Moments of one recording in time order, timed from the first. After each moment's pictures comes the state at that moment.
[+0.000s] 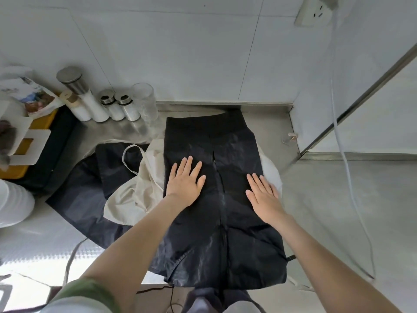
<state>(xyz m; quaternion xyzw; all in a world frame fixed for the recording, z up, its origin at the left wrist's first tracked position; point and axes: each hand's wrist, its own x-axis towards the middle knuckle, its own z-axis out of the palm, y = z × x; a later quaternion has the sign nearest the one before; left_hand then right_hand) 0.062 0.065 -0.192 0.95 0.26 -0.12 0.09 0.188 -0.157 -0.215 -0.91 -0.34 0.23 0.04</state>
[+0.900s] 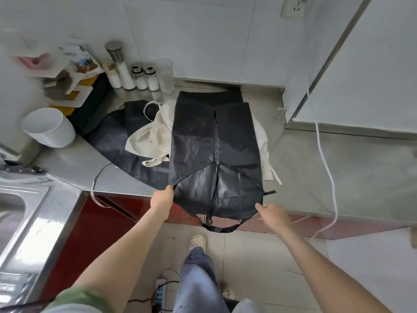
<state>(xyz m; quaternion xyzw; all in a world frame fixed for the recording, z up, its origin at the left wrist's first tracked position) -0.133 -0.072 -0.205 0.49 0.68 0.04 0.55 0.047 -0.323 -0.210 -0.92 -0.09 0.33 0.17</state>
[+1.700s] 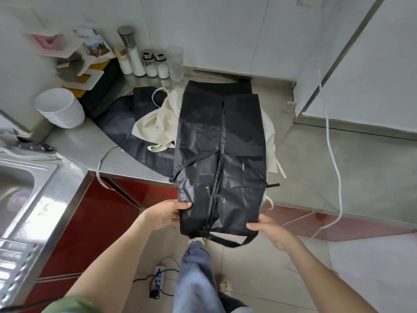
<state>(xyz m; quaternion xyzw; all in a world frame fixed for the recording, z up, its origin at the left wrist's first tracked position) -0.184 -0.110 -0.228 0.47 0.47 -0.11 0.74 0.019 -0.361 -0.247 -0.73 -0.08 0.56 0.39</state>
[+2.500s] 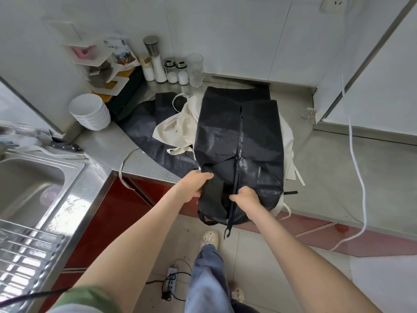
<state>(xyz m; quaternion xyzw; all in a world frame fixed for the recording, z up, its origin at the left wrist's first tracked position) -0.126 -0.102 -0.143 0.54 0.51 -0.02 0.68 -0.016 -0.226 -0.203 -0.86 -0.15 0.40 0.27</state>
